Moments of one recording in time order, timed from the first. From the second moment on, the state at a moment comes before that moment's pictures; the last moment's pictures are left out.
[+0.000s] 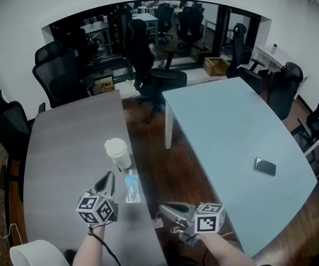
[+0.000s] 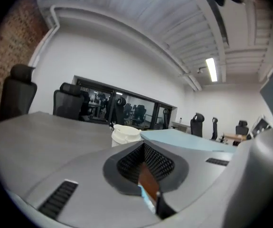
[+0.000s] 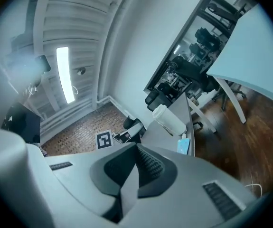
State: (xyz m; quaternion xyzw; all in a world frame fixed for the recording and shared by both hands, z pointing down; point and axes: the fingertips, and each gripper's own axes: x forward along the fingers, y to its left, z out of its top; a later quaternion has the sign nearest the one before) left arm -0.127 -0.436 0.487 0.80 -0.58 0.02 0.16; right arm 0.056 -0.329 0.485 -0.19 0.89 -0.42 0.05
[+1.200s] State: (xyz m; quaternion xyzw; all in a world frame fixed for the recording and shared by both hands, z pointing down) left arm -0.068 -0.386 0.416 0.79 -0.55 -0.04 0.26; right arm 0.103 -0.316 0.393 -0.13 0.92 -0.35 0.11
